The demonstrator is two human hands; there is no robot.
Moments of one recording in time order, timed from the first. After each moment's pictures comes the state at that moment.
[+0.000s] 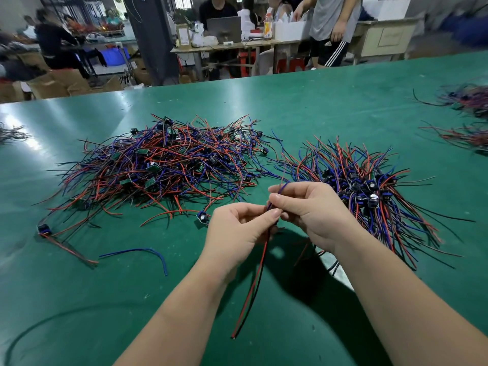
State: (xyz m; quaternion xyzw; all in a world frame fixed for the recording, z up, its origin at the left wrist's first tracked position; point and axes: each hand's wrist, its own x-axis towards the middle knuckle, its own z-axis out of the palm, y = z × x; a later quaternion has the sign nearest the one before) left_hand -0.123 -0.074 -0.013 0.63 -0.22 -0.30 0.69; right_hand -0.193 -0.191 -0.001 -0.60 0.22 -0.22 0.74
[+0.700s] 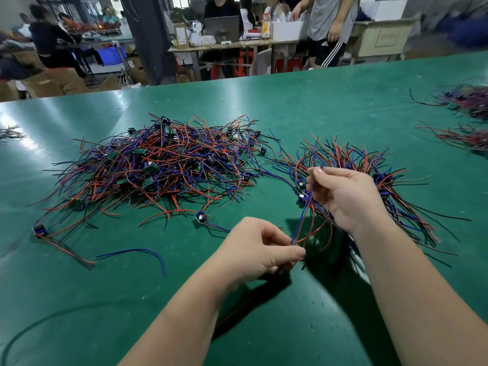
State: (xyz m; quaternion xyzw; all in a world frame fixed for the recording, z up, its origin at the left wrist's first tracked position) left_hand -0.135 -0.071 -0.015 0.71 -0.33 -0.40 0.48; right_hand -0.208 -0.229 0.012 -0.49 0.31 -0.34 0.74
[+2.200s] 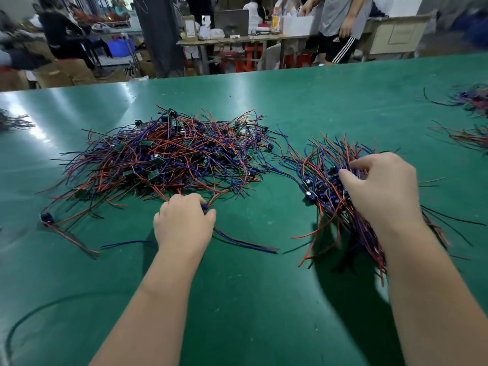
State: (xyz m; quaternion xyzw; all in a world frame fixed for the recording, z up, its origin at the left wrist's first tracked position) left_hand -0.058 -0.042 -0.025 0.97 -0.20 0.06 0.15; right_hand -0.228 -0.243 0.022 -0.84 0.41 -0.32 0.12
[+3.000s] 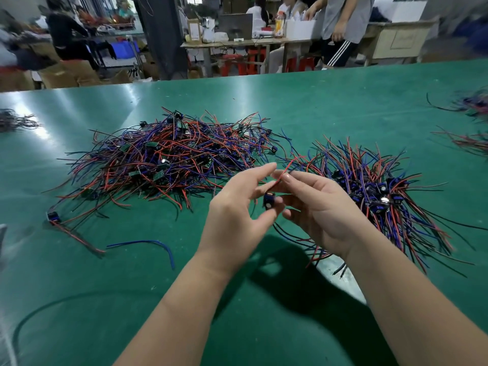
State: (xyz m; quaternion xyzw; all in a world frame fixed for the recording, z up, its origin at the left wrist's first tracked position) left_hand -0.107 -0.064 -0.010 0.65 -0.50 0.10 0.57; right_hand -0.194 -0.180 0.014 -0.53 0.16 -0.18 0.81
